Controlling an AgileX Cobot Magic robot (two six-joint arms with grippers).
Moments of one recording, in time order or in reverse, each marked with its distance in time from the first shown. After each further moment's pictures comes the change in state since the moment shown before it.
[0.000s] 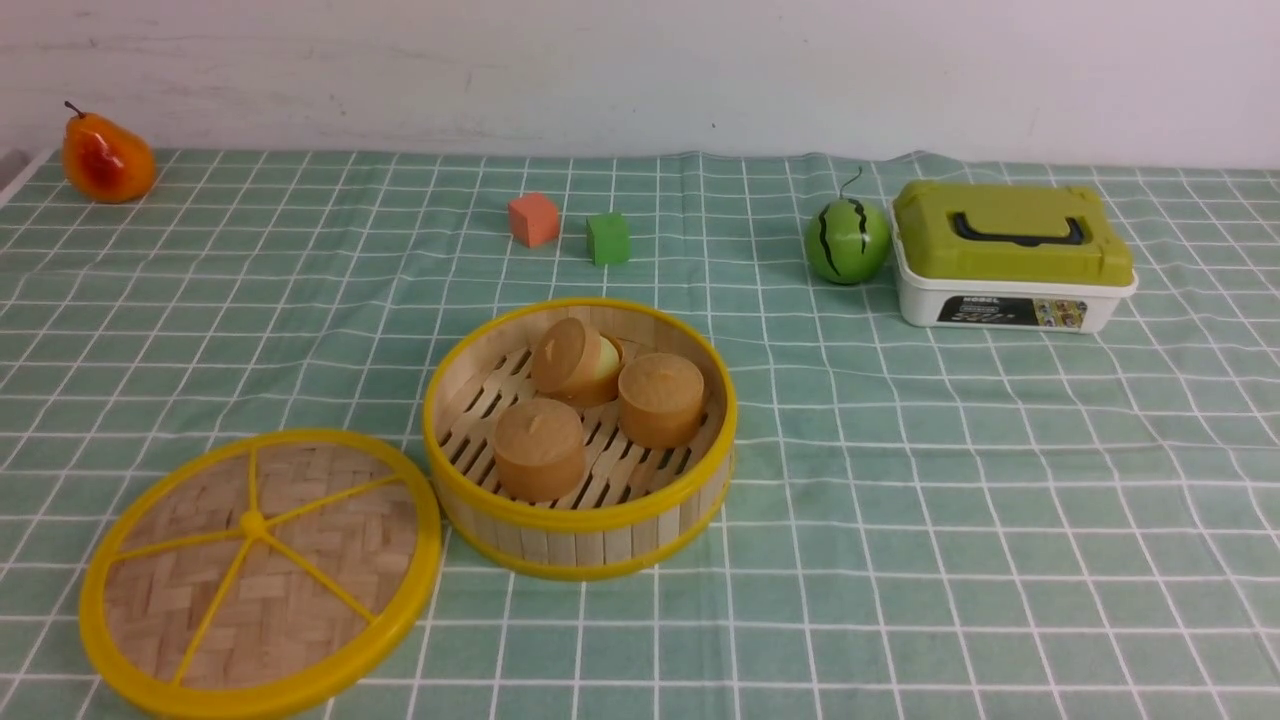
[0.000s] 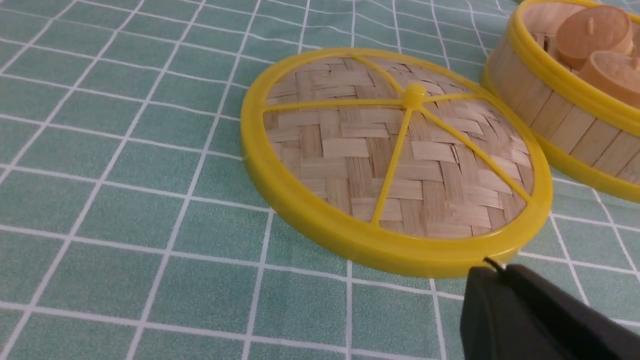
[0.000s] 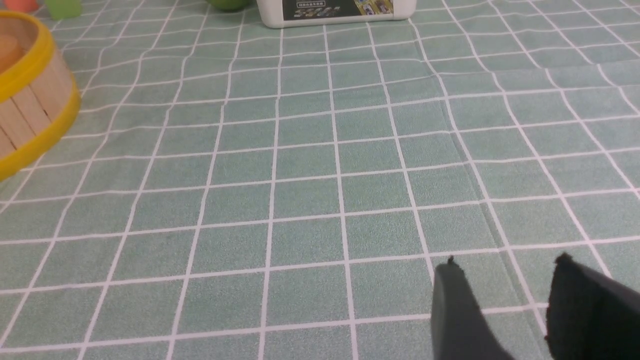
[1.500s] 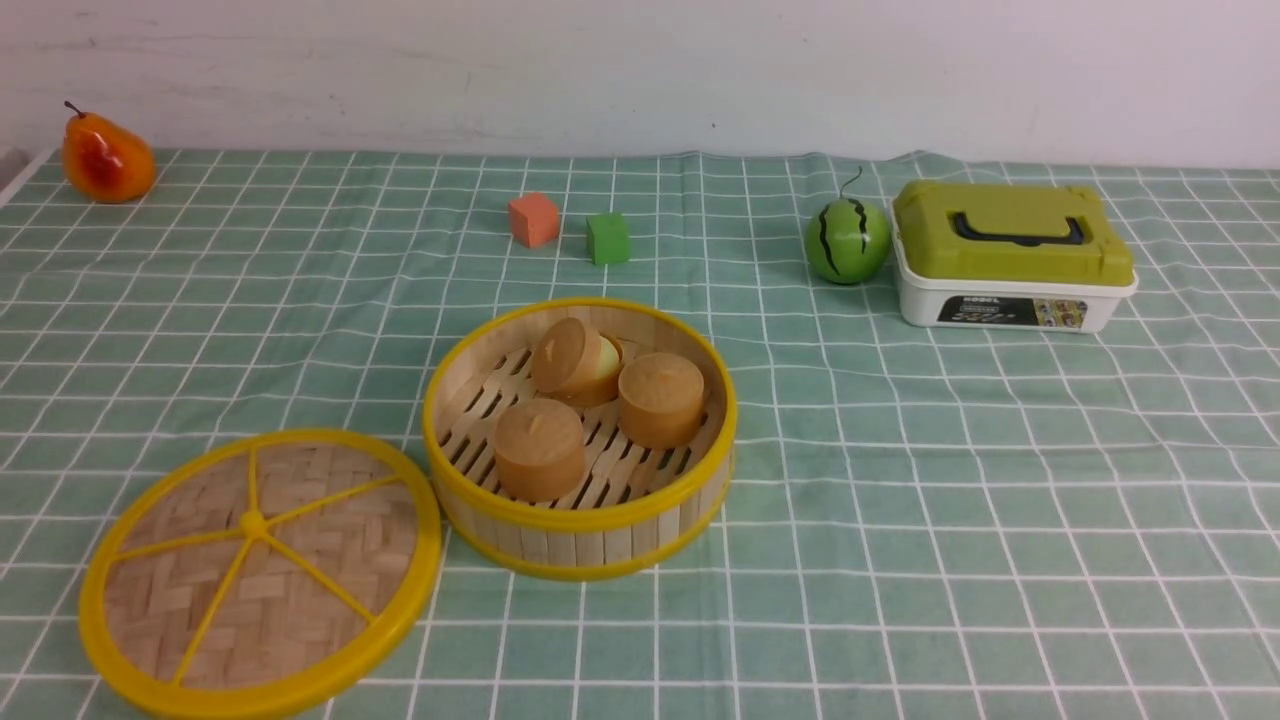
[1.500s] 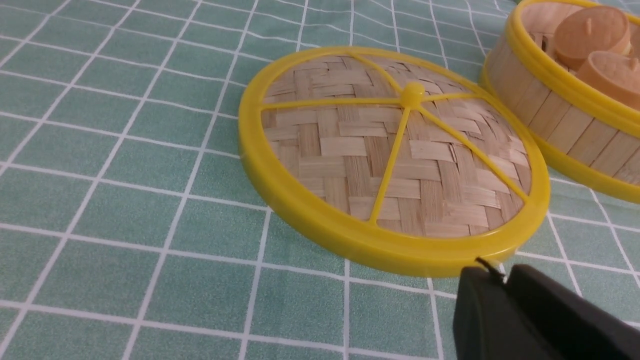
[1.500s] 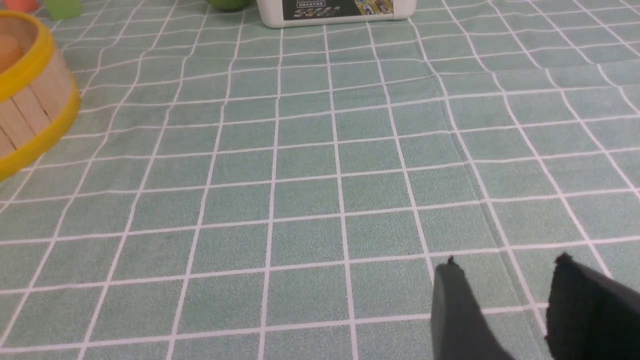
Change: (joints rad) right arm 0.000 0.000 0.000 0.000 0.000 0.000; left arm 0.000 0.000 0.000 -0.005 0.000 0.000
